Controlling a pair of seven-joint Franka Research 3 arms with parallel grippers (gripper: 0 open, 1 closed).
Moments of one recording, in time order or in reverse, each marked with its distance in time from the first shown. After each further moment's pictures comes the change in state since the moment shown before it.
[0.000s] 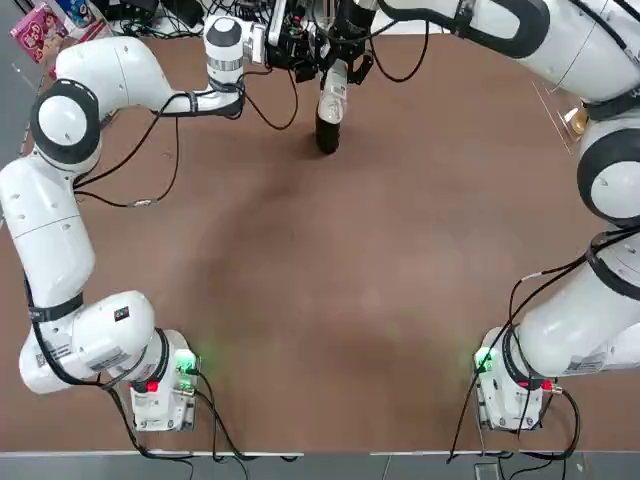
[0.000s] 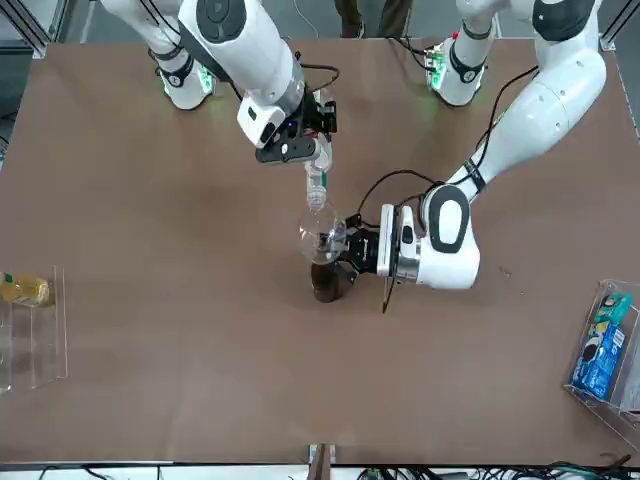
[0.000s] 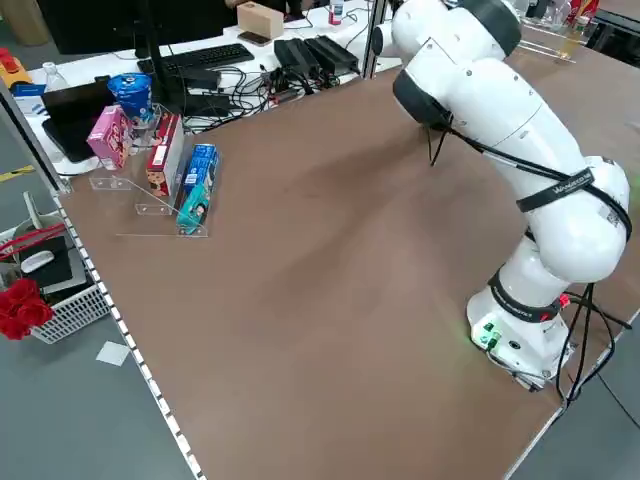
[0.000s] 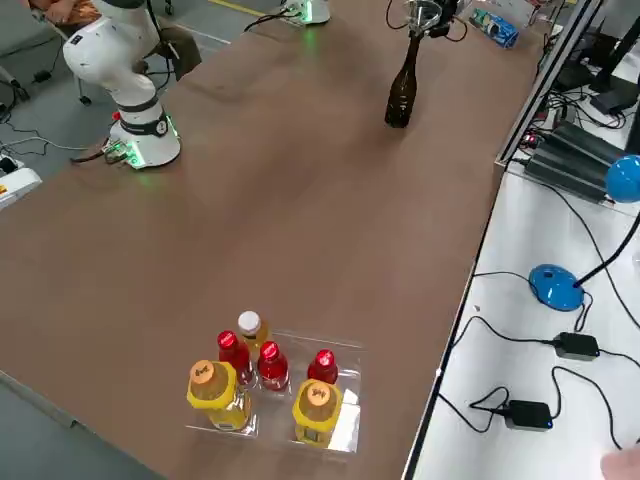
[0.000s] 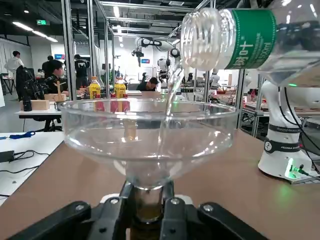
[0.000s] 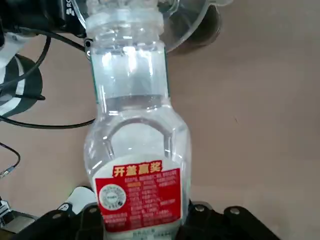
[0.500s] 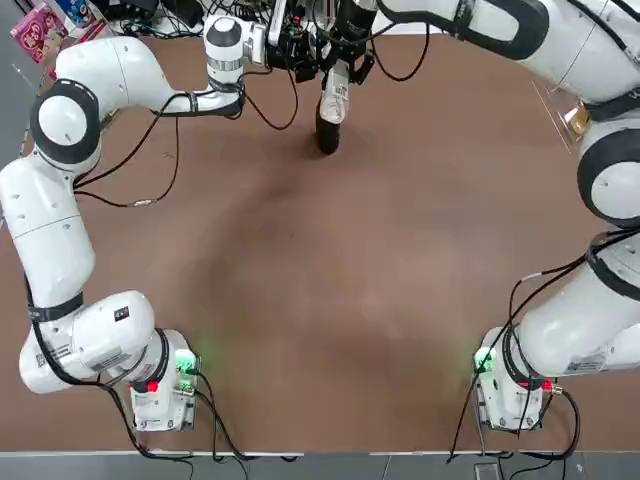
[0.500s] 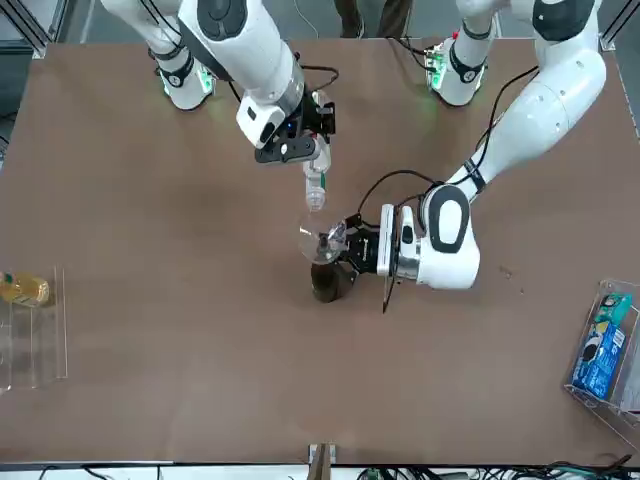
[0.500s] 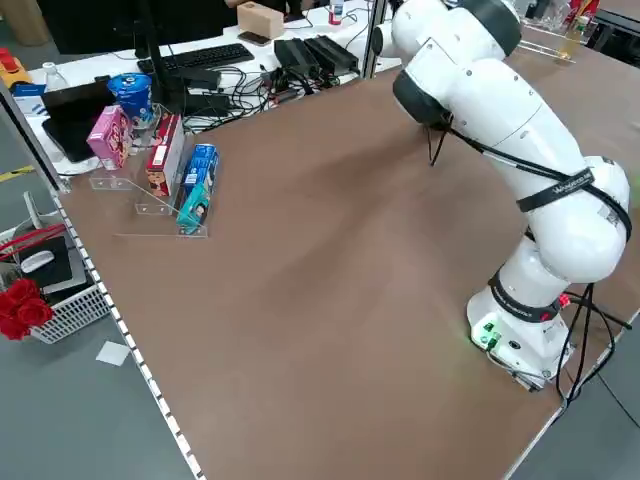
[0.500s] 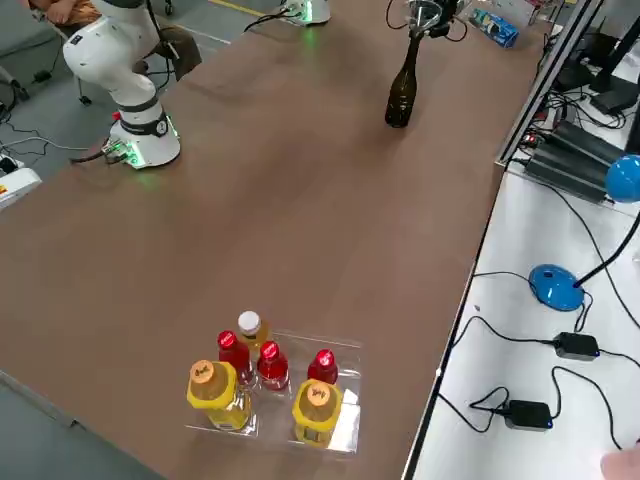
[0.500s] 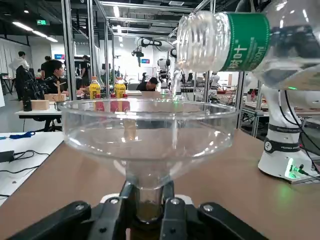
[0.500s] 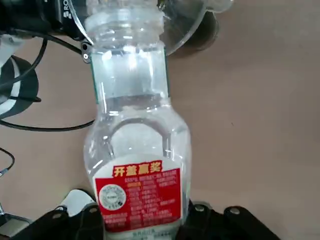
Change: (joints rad) left arm 0.000 0.000 0.000 0.000 0.000 0.000 0.000; right arm 0.000 0.000 -0.002 -0.004 -0.016 0.001 -0.009
